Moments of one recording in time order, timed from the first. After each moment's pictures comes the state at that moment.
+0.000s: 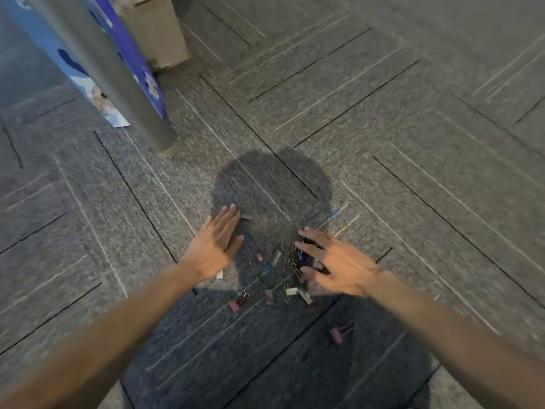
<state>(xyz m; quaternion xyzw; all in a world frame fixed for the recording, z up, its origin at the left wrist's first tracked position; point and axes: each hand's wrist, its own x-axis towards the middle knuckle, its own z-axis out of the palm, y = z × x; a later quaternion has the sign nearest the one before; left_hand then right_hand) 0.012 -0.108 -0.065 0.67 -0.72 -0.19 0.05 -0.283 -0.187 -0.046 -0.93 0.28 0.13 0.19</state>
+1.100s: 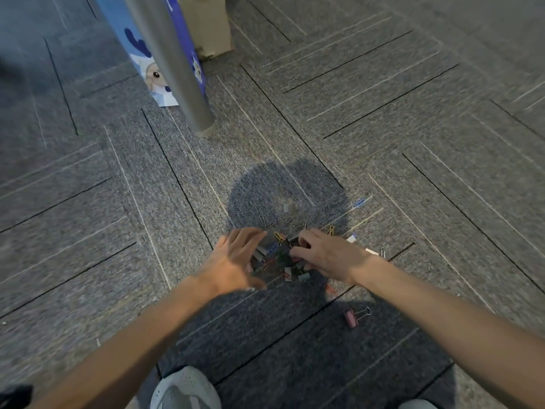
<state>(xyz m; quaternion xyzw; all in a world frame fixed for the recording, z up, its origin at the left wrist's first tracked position) -0.013 -0.027 -0.059 0.65 -0.74 -0.14 0.02 -0.239 -0.160 -0.040 -0.97 0.12 0.14 0.14</state>
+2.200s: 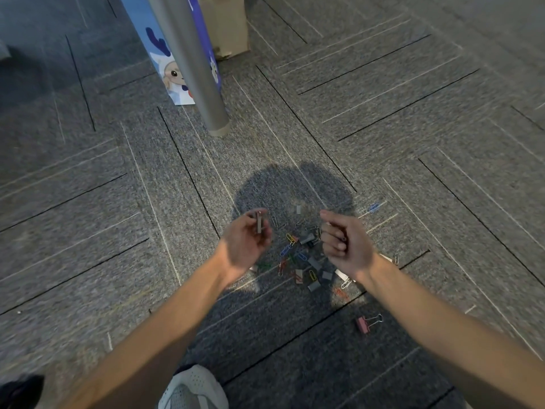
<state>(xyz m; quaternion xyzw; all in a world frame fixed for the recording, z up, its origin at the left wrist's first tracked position) -0.020 -0.059 -0.027 0.45 -0.03 -0.66 0.60 -0.215 -0.156 -0.018 -0.26 0.38 -0.23 0.86</state>
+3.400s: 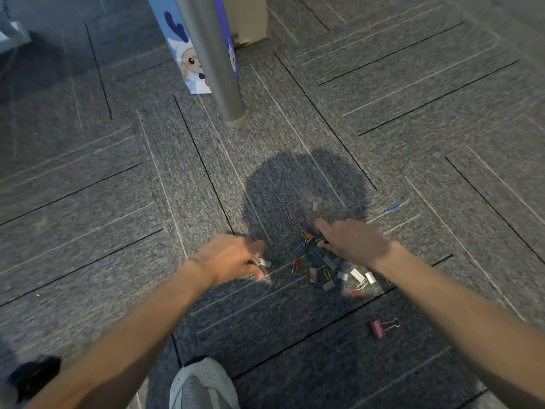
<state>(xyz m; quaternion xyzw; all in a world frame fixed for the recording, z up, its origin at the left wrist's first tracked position) 0.038 -0.013 -0.049 0.60 -0.78 -0.14 -0.06 -0.200 -0.177 -0.025 -0.96 0.19 0.19 0.10</state>
